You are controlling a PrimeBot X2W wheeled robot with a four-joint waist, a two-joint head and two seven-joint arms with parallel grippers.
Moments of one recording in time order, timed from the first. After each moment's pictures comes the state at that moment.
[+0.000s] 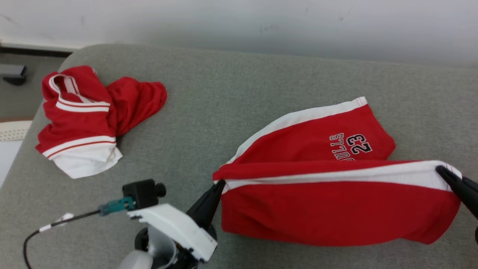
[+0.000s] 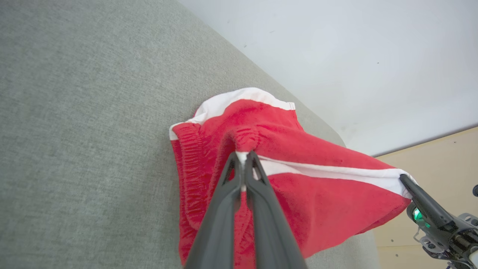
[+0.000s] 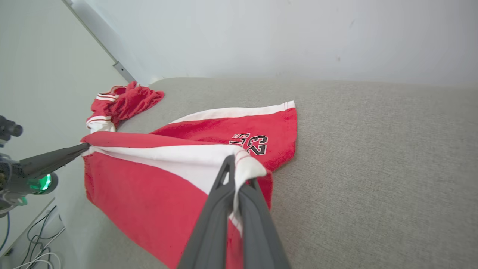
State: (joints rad) left arm -0.22 0.26 -0.49 -0.12 -1.01 0.20 0.14; right arm -0.24 -1.03 0.57 -0.19 1.33 0.13 -0.02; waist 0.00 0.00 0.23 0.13
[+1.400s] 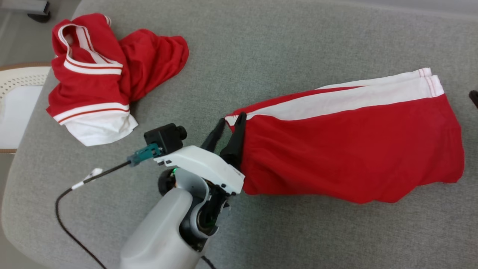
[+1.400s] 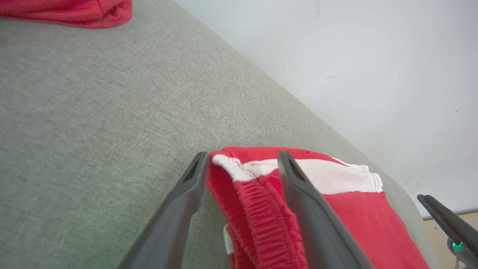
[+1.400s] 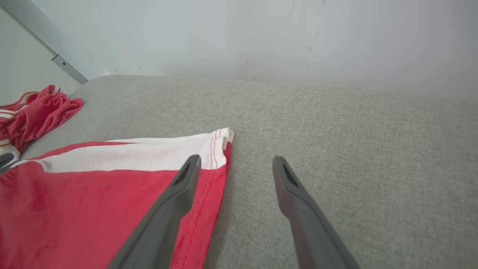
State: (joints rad) left arm -0.61 0.08 -0.56 0.29 -0.98 0.20 -0.10; right arm -0.79 -0.98 0.84 0.22 1.38 0.13 0.00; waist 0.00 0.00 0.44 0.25
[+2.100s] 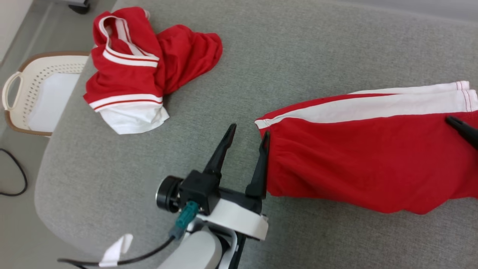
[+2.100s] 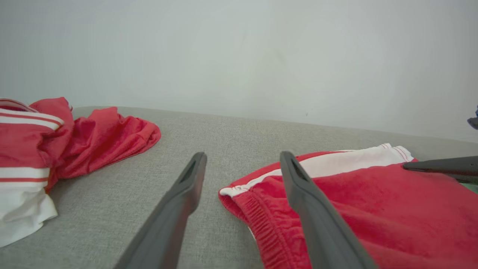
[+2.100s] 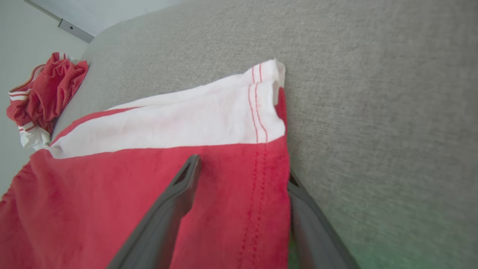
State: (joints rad) left arm -0.48 0.10 -0.68 0.08 -0.39 0.38 -0.26; right arm -0.82 -0.91 0.88 0.34 1.58 0.13 0.31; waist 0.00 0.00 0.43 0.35
